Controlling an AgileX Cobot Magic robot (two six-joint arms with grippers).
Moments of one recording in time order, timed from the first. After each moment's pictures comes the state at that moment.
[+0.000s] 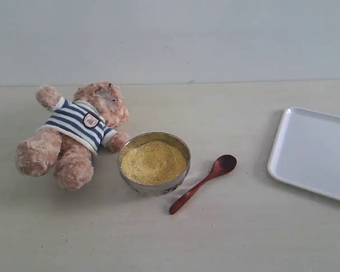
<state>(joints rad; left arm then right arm) 0.06 0.00 0.00 -0.56 0.18 0.01 0.00 0.00 0.00 -0.07 0.37 0.36</state>
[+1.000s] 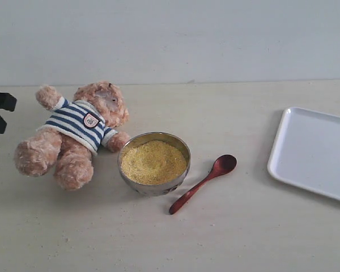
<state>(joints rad) 0.06 1.56 -1.05 -0.29 0.72 0.31 0.00 0.00 0.00 -0.07 0.37 0.36</state>
